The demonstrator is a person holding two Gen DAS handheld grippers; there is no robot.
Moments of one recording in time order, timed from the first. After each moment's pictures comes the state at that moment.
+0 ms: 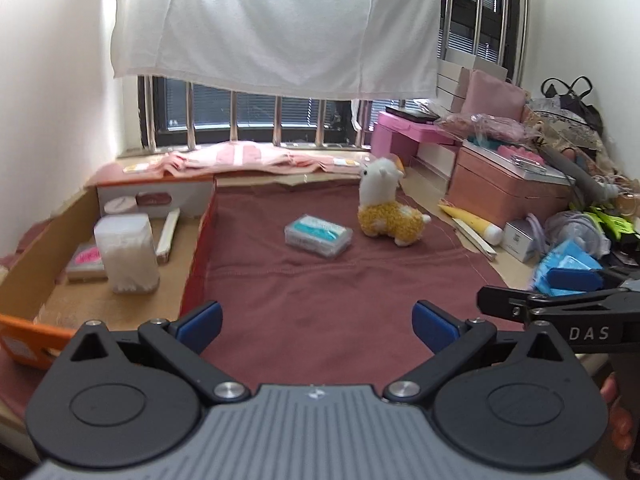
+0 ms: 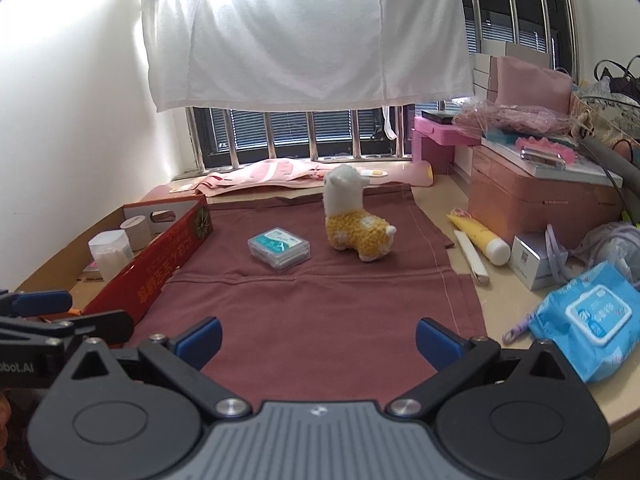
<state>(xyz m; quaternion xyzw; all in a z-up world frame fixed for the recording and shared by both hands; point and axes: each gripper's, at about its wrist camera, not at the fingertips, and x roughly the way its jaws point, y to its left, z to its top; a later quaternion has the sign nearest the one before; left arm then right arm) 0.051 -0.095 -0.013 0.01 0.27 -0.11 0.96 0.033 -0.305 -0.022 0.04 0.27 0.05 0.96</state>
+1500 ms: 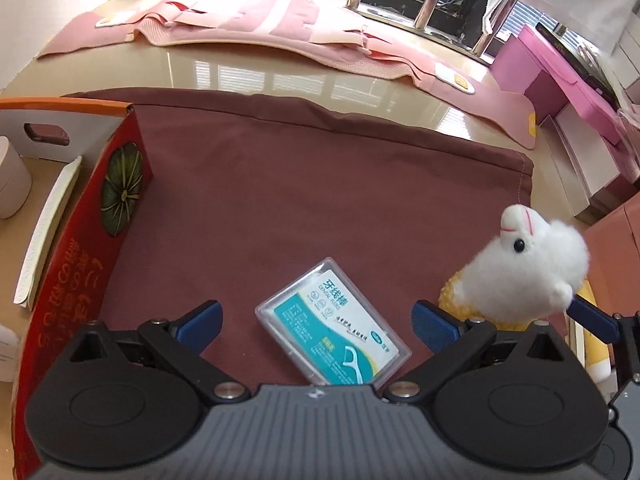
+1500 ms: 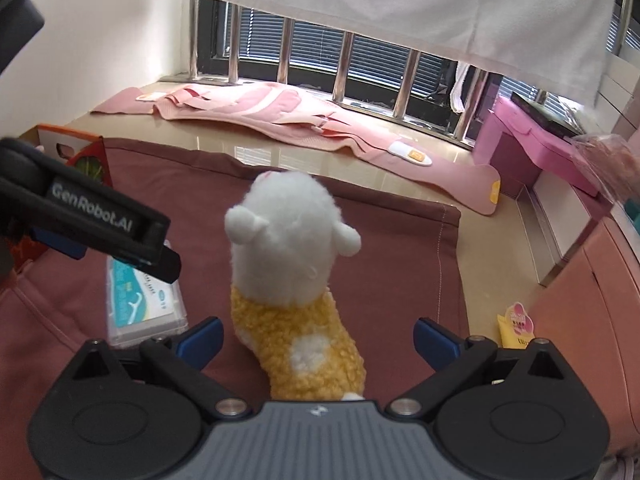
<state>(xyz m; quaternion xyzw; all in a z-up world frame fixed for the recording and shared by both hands) 0.375 -0.144 -0.066 -0.11 0.53 -0.01 0.84 0.329 -0.317 -0.071 -0.12 0.38 0.13 0.91</state>
